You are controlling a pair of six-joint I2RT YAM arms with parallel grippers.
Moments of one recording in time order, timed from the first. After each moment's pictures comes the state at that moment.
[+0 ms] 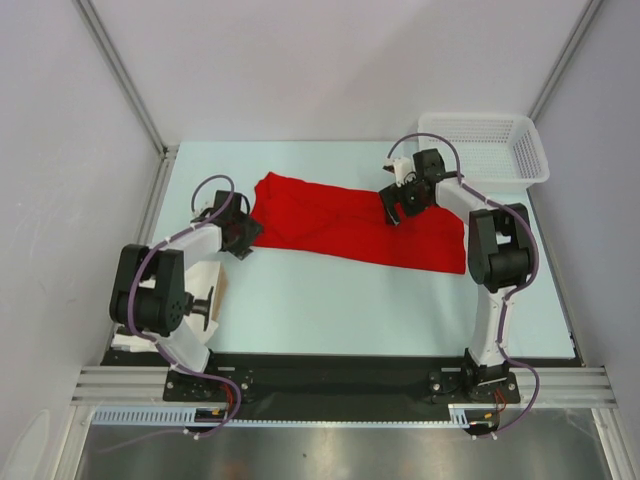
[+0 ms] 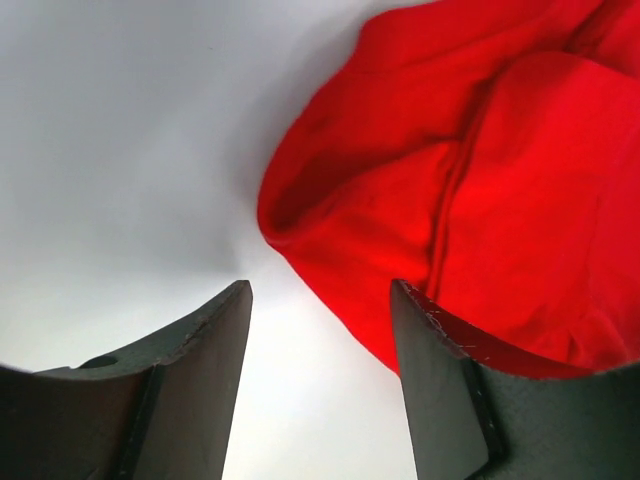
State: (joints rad) left arm -0.16 1.66 0.94 -0.27 -0.08 -1.10; right arm 0.20 2.05 1.52 -0.45 -0.30 -0.31
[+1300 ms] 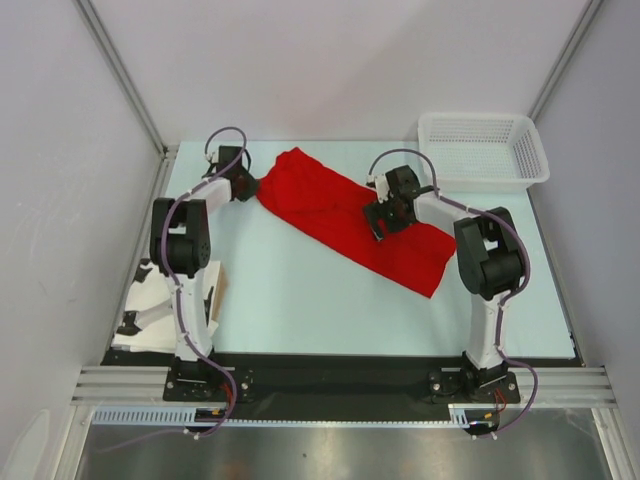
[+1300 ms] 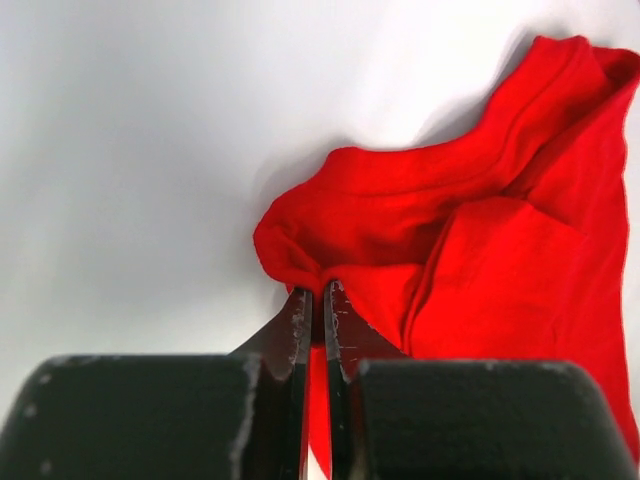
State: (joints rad) left arm -0.07 2.20 1.59 -0.20 -0.04 -0.78; right arm 0.35 2.02 1.39 -0.41 -0.10 -0.18
